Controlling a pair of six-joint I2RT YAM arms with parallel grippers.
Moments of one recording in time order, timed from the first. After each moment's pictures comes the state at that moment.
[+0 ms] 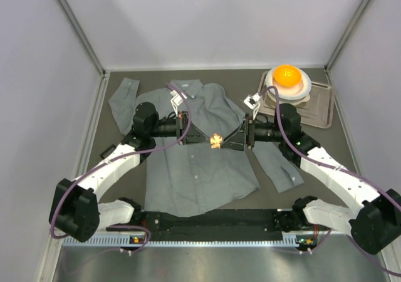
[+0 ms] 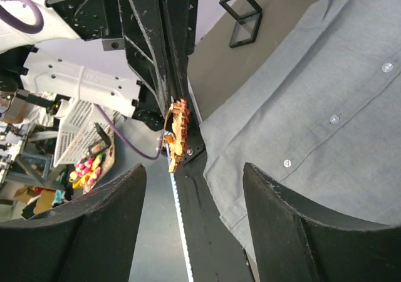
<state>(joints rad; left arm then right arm) -0.44 1.21 0.76 0.41 1.09 -0.82 0.52 1.08 0.77 0.08 -0.88 0.59</state>
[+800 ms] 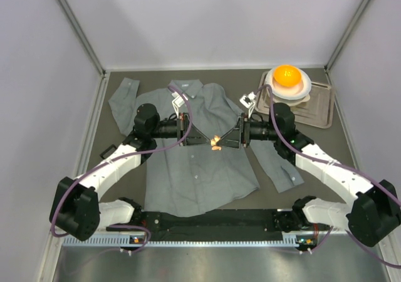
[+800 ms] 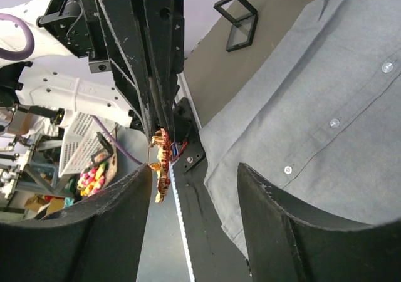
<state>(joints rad) -0.45 1.22 0.74 0.44 1.10 -0.84 0.55 1.15 0.78 0.16 -0.84 0.65</state>
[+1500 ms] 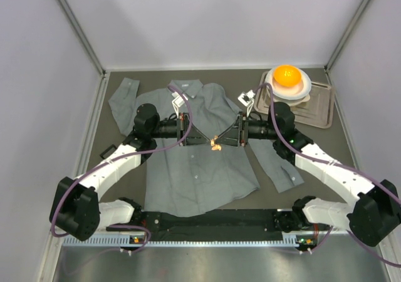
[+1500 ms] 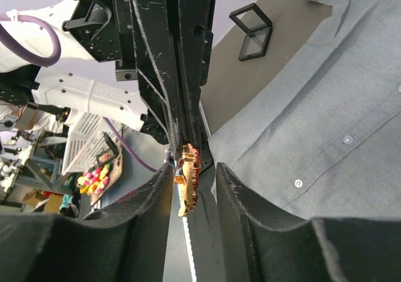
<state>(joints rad) -0.45 1.22 0.74 0.45 1.11 -0.85 0.58 1.14 0.80 0.19 -0.83 0.67</state>
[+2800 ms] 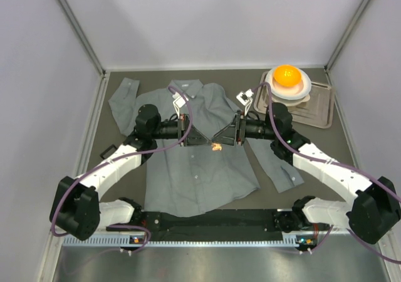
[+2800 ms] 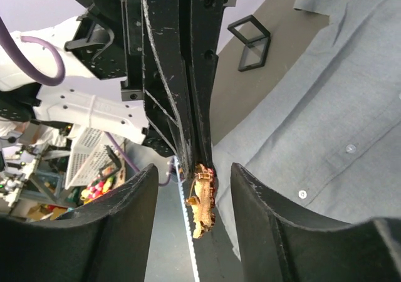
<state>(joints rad) -0.45 1.22 0.73 0.43 1.08 -0.89 0.61 1.17 0.80 0.26 -0.78 0.73</state>
